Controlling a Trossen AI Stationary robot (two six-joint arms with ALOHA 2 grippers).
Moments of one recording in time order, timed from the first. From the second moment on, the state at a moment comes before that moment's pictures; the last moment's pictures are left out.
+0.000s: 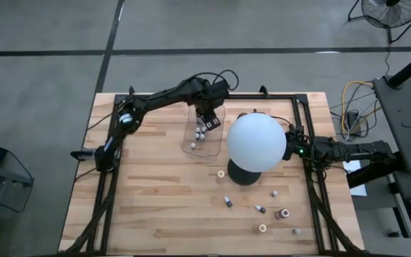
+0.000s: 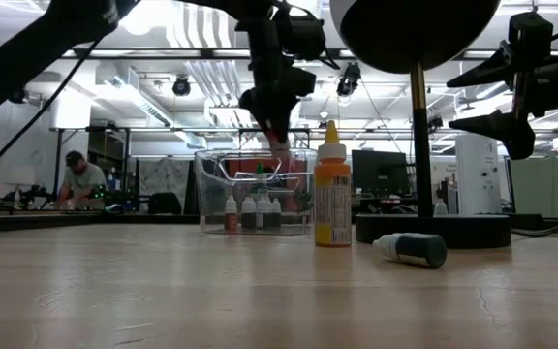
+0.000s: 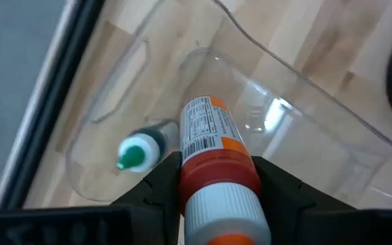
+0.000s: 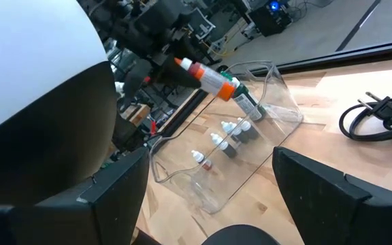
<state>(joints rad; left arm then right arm) 0.35 2.18 2.27 -1.36 -0.14 -0.10 0.08 0.05 0.05 -0.06 0.49 0.81</state>
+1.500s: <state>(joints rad) 0.37 2.37 2.27 -1.31 -0.23 0.11 0.08 0.05 0.05 -0.06 0.49 0.81</state>
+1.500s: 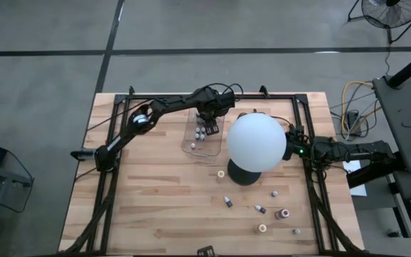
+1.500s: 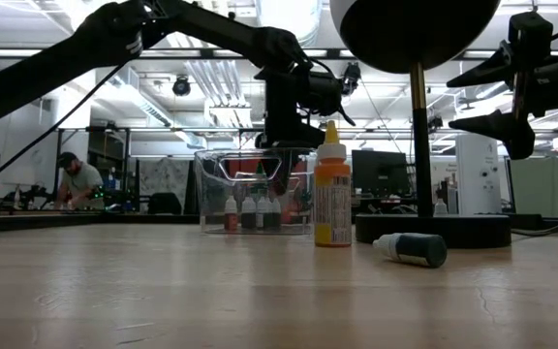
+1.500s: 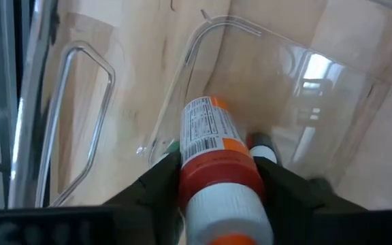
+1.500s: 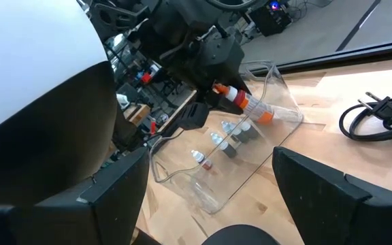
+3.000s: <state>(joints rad) 0.29 2.18 2.34 -1.51 -0.37 -0.03 0.08 0.05 0.05 -0.06 0.49 0.81</state>
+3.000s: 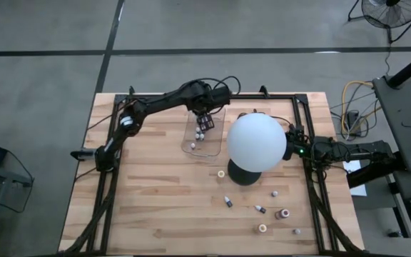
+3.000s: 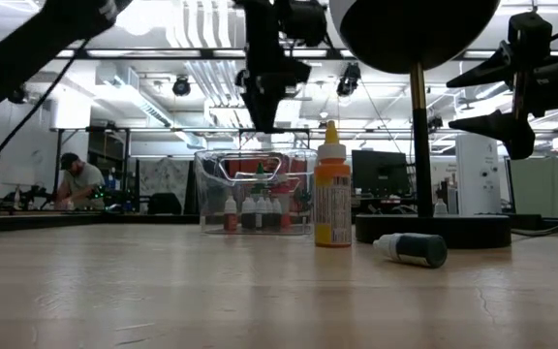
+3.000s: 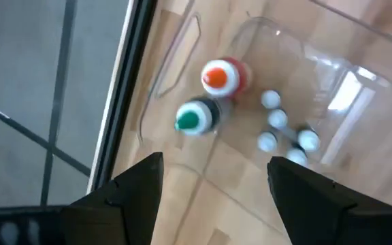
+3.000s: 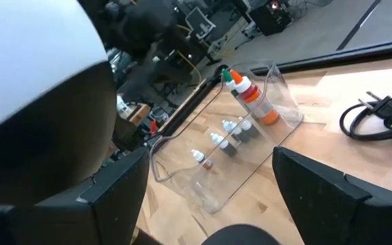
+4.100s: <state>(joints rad) 0.03 1.11 0.98 -0.75 -0.19 -0.52 0.08 0.07 0.05 -0.06 0.49 0.81</state>
